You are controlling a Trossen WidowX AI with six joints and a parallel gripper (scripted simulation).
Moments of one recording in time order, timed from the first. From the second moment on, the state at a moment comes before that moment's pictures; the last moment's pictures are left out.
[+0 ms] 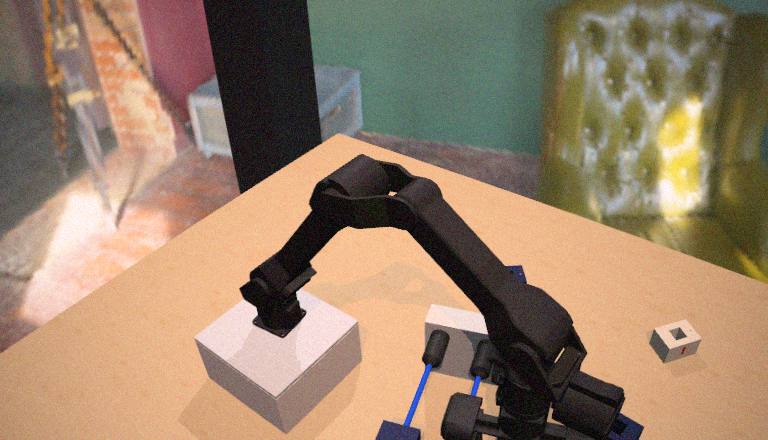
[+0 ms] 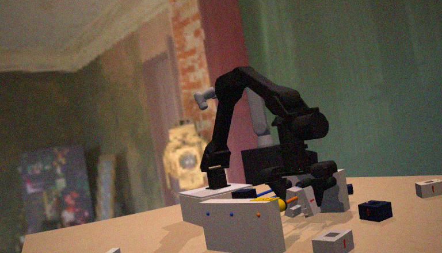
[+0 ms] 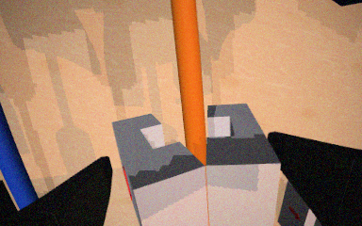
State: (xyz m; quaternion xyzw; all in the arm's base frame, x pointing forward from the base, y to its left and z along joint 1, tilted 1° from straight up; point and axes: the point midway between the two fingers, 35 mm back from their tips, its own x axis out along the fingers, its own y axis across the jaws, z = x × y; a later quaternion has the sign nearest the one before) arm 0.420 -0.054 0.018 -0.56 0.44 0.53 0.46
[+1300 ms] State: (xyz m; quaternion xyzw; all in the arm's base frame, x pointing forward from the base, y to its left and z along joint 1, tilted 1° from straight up) arm 0.420 -0.054 0.005 -0.56 0.44 0.53 0.46
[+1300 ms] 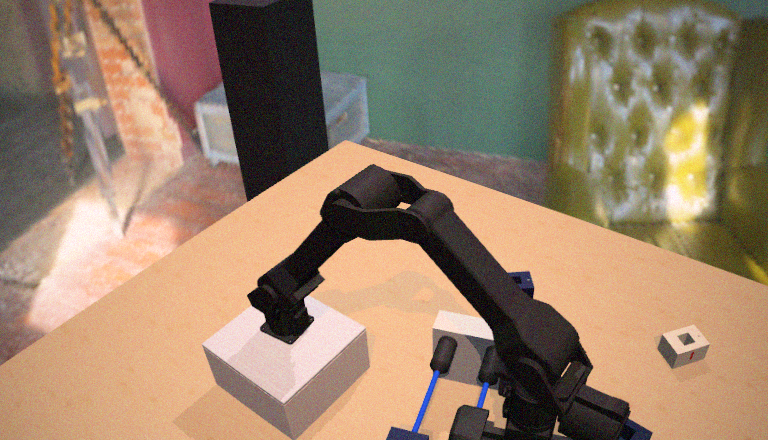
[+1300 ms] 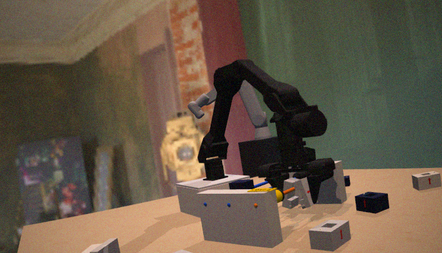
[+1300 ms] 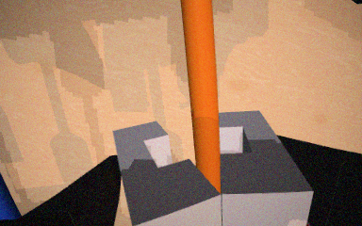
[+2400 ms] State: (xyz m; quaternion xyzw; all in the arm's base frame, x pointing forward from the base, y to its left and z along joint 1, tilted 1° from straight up) arm 0.420 -0.054 0.005 -0.56 0.44 0.53 0.46
